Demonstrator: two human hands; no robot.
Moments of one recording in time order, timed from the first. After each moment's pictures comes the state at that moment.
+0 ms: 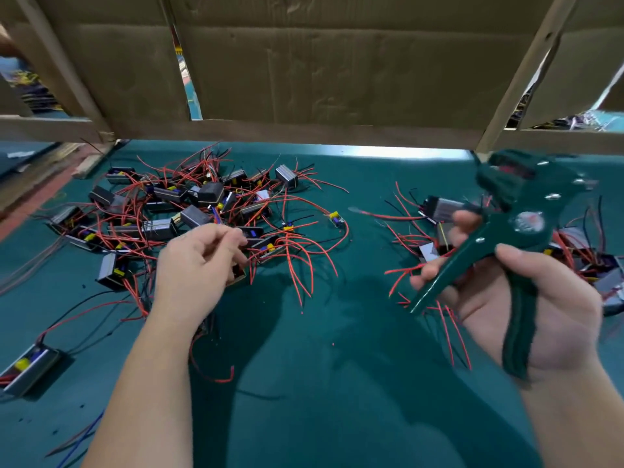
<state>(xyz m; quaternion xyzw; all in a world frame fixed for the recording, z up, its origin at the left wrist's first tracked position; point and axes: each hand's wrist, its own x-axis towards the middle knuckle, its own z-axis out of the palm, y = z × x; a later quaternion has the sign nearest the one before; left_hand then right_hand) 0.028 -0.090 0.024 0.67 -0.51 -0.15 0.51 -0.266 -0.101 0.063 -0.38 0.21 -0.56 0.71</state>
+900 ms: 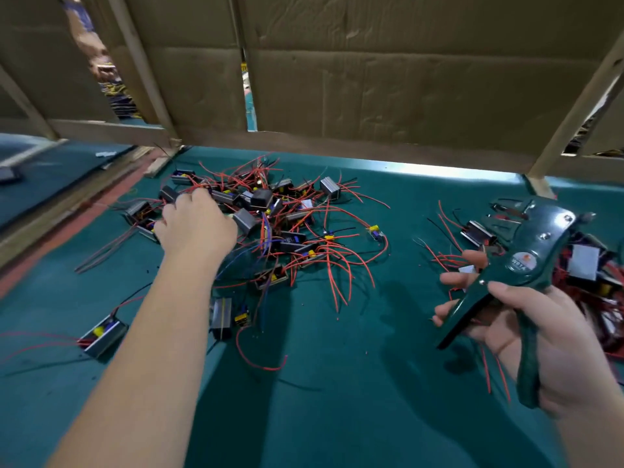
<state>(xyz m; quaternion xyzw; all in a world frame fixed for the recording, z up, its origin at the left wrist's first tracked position) 0.083 -0.121 0.061 0.91 -0.37 0.01 0.16 -0.263 -0.105 0.045 -0.44 0.36 -0.51 0.64</state>
